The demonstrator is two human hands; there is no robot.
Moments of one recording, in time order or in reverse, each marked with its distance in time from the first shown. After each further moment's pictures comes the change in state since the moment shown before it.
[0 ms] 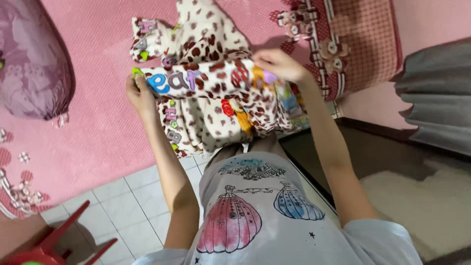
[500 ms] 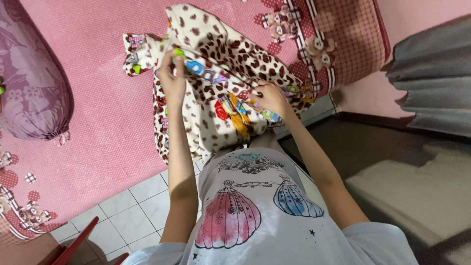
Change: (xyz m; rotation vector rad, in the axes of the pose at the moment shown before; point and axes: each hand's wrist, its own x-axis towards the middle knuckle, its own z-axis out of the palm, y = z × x) left_hand -0.015 0.060 0.129 0.028 -0.391 0.345; right_hand -0.068 0.057 0.087 -0.648 0.411 0.361
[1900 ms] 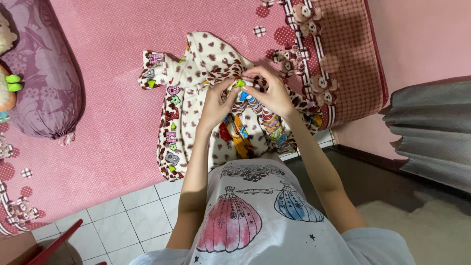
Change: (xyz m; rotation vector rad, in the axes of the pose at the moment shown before) left_hand 0.000 0.106 0.068 0.108 -0.285 -0.036; right_hand 0.071 -0.132 -0.135 0.529 0.147 -0.331
